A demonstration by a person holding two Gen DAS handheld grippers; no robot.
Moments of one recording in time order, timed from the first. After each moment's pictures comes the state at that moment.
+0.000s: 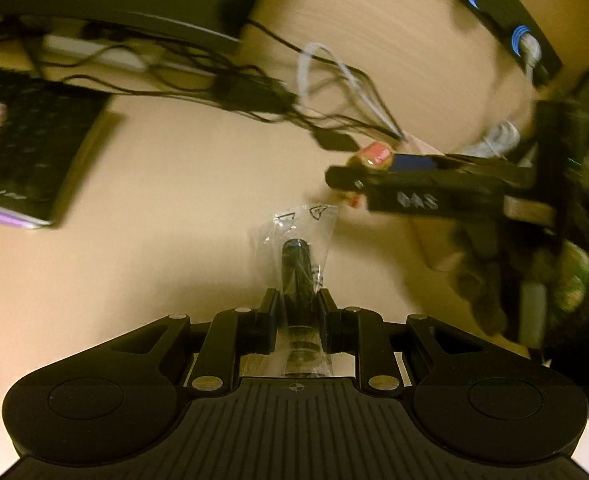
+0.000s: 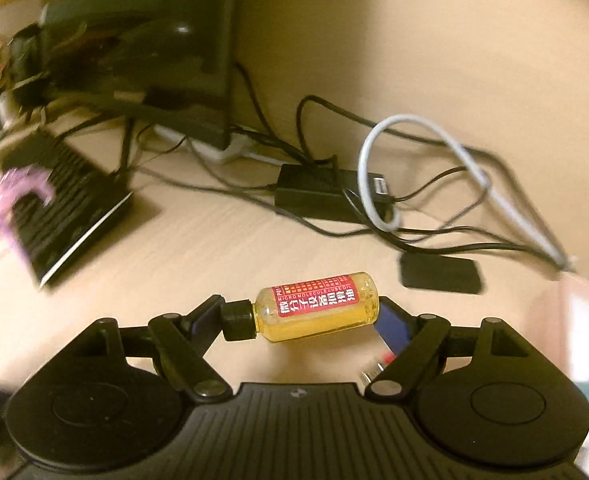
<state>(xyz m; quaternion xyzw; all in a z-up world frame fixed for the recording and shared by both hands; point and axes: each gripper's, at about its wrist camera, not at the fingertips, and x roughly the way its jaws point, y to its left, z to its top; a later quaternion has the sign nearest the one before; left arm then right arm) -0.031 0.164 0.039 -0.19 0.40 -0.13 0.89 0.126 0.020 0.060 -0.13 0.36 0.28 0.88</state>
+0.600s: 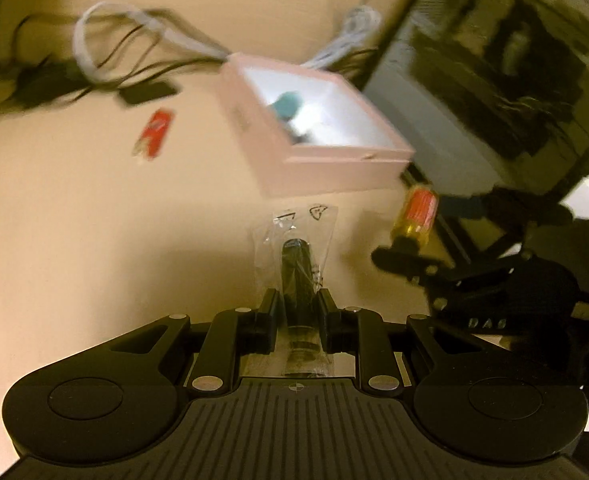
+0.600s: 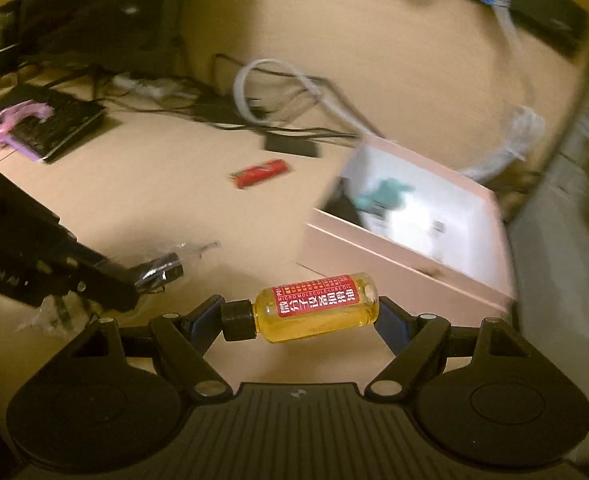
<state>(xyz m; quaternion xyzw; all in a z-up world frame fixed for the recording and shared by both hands) -0.032 0.019 0.057 -0.07 0.42 -0.28 0.86 -0.030 -0.143 0.095 -0.15 0.38 0.15 0.90</state>
